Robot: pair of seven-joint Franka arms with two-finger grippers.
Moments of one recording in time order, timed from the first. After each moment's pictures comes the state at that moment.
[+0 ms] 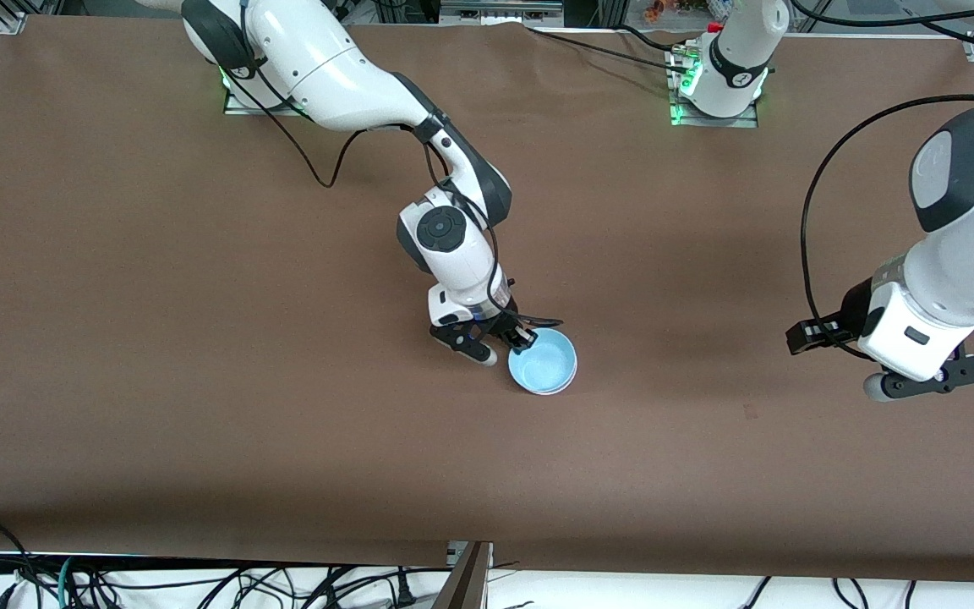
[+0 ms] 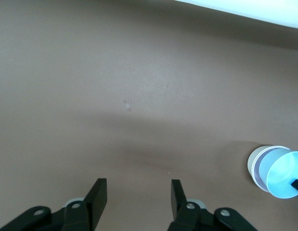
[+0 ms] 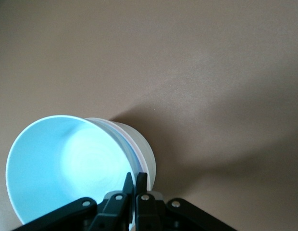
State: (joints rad) left arm 0.10 0.46 -0.29 -1.24 0.12 1.67 -0.37; right arm 0.74 0.99 -0.02 -1.18 0.15 2.57 1.19
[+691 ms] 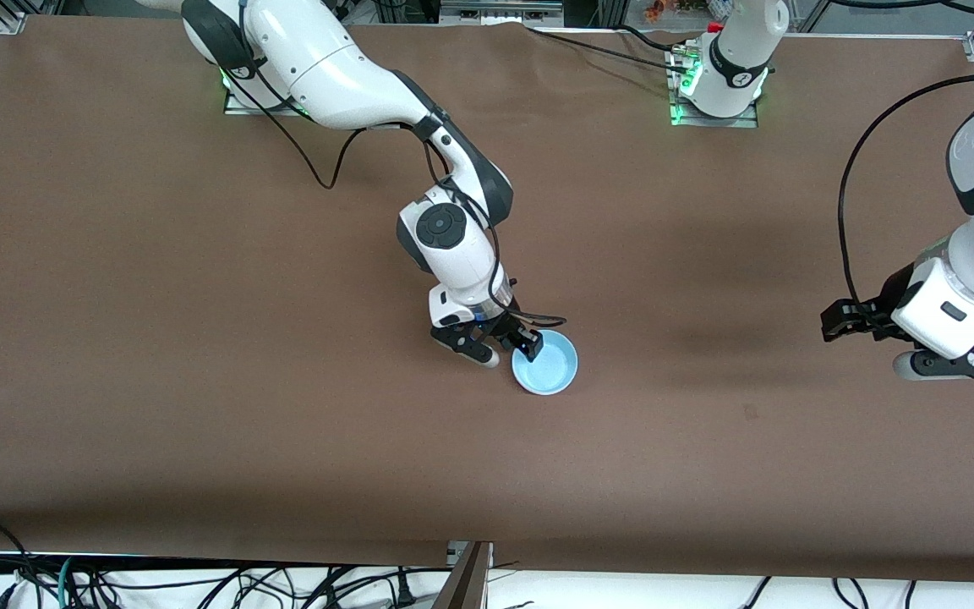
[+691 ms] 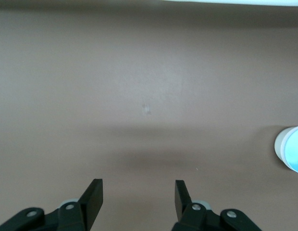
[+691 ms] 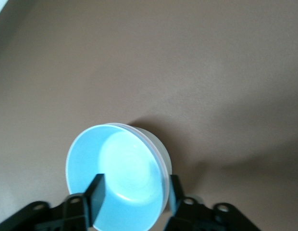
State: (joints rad) left arm 0.18 0.34 -0.28 -1.41 0.13 1.78 -0.16; right arm 0.74 0.99 -0.03 -1.13 0.15 2.54 1.19
